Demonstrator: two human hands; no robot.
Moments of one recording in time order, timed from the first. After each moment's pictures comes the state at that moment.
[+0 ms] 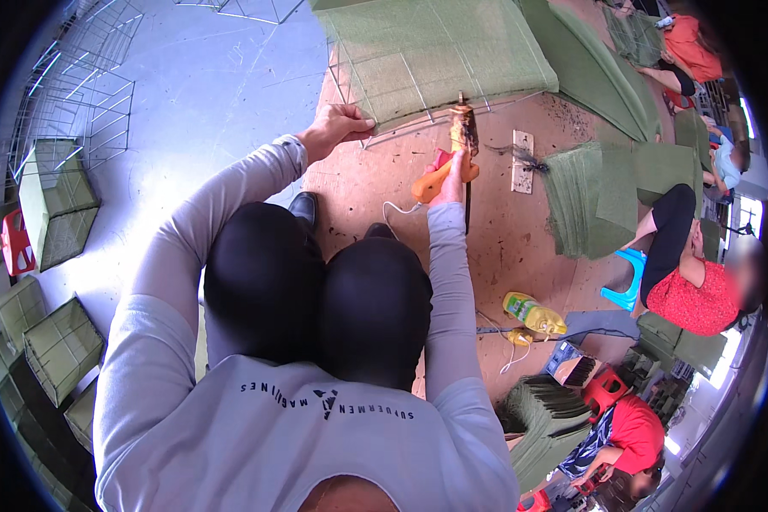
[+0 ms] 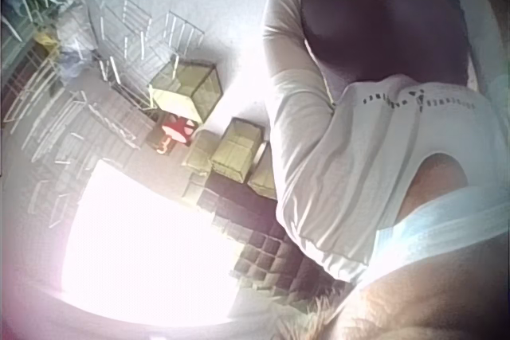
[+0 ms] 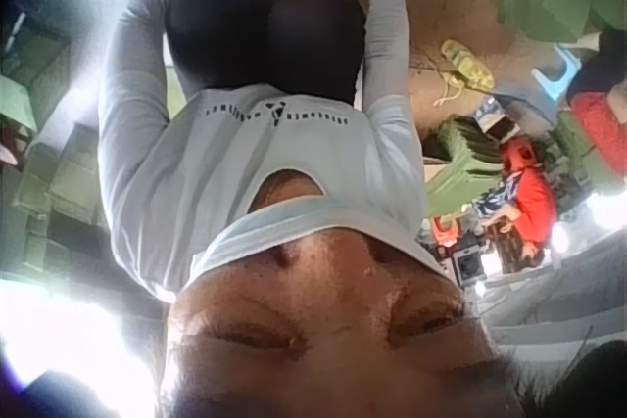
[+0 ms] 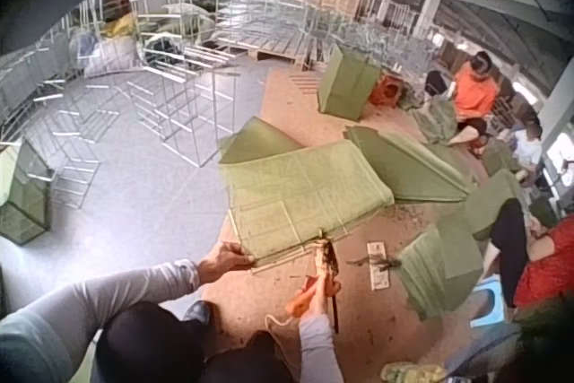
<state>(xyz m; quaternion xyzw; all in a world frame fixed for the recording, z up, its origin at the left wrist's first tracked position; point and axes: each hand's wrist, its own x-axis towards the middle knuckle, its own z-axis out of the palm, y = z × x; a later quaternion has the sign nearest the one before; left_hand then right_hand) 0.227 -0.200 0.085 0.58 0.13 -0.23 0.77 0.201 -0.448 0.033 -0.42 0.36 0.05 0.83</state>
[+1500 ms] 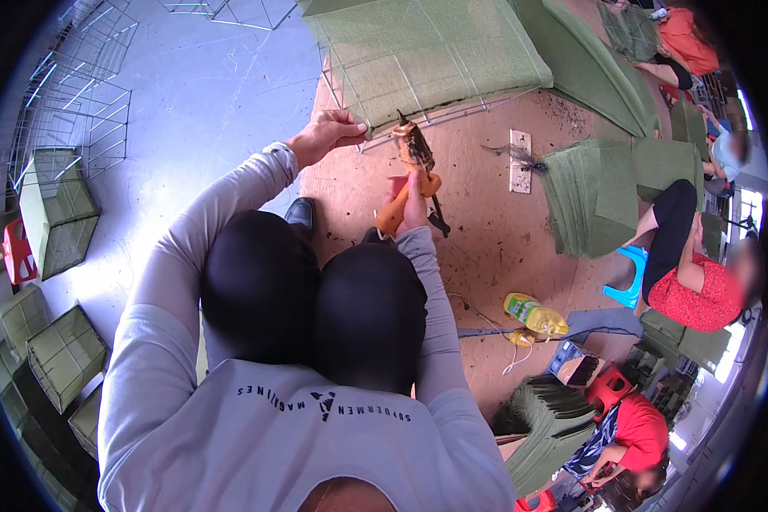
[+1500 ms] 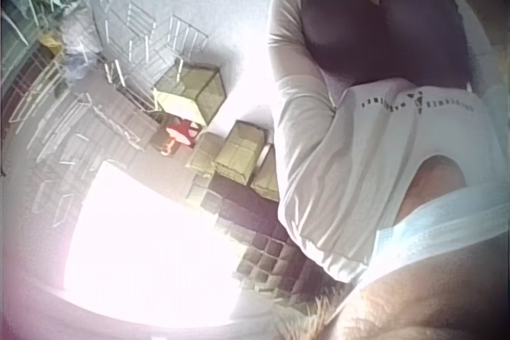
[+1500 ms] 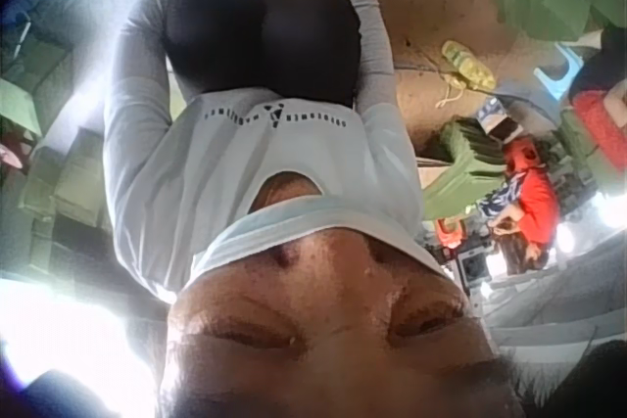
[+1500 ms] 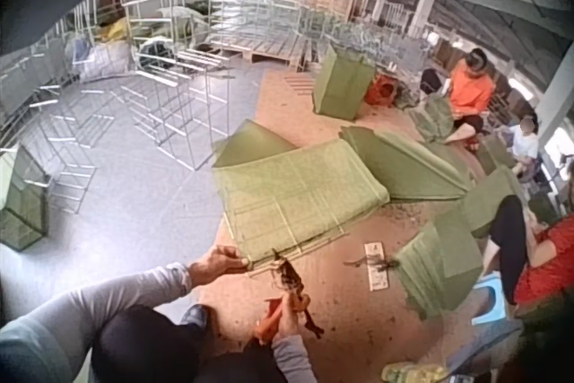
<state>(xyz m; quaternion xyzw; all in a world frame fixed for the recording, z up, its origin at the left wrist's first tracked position) 0.229 -0.201 0.085 0.53 0.12 -0.26 0.80 0.147 -0.410 0.037 -0.41 0.33 0.15 0.84</state>
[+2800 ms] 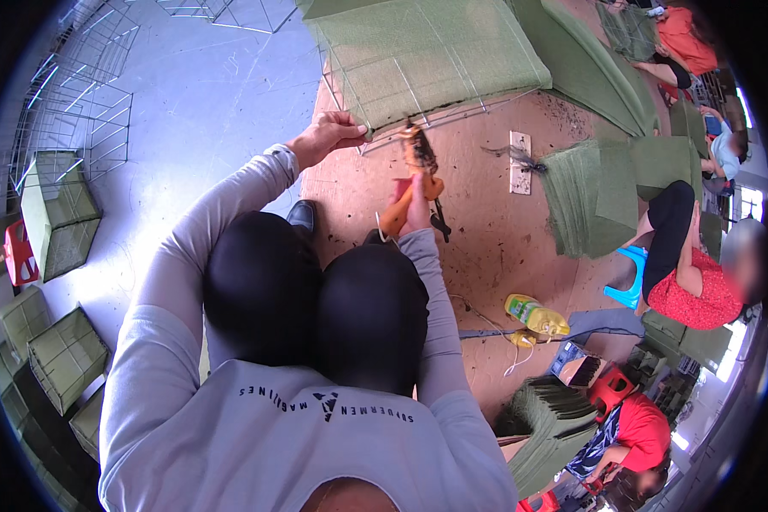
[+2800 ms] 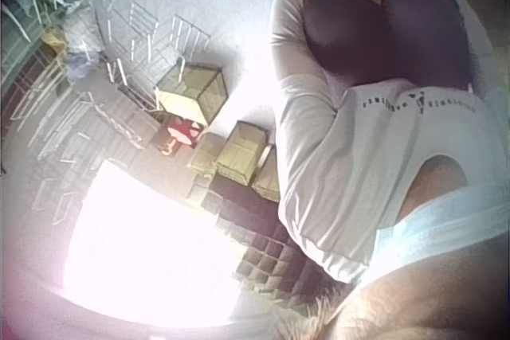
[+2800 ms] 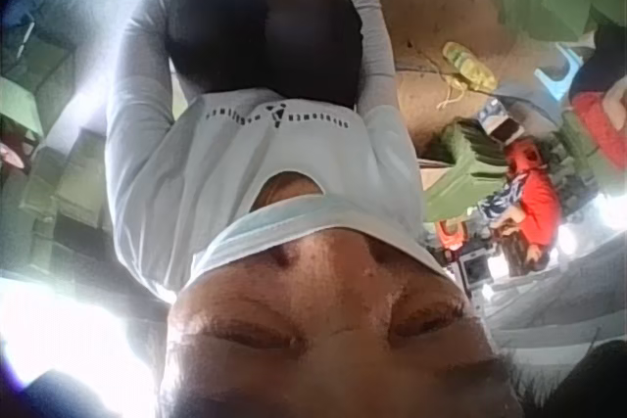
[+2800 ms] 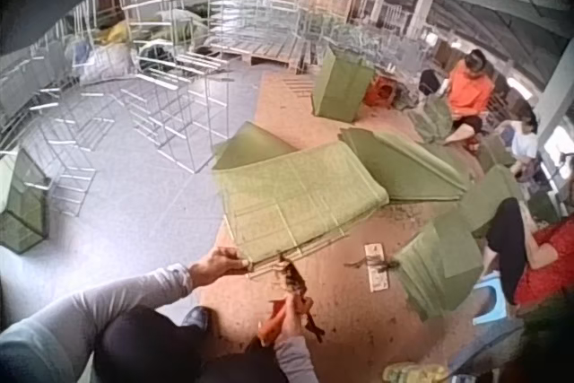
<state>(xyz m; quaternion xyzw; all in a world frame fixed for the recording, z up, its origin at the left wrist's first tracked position) 0.231 -0.196 0.080 0.55 0.10 -0.27 0.78 0.148 -0.412 0.035 -0.42 0.34 0.15 0.83</state>
